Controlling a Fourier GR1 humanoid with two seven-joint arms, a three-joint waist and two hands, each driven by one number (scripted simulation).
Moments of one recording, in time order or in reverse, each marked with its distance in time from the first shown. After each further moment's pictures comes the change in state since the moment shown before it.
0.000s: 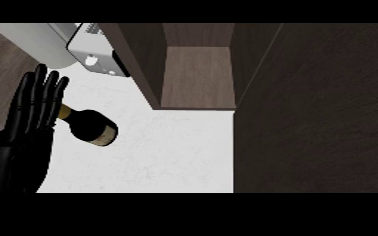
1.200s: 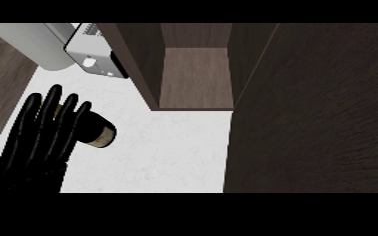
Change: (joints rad) left arm 0.080 -0.095 -0.166 -0.233 0.191 0.046 0.289; right arm 0.181 -0.001 0.224 -0.353 -0.057 0.090 0.374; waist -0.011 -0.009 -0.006
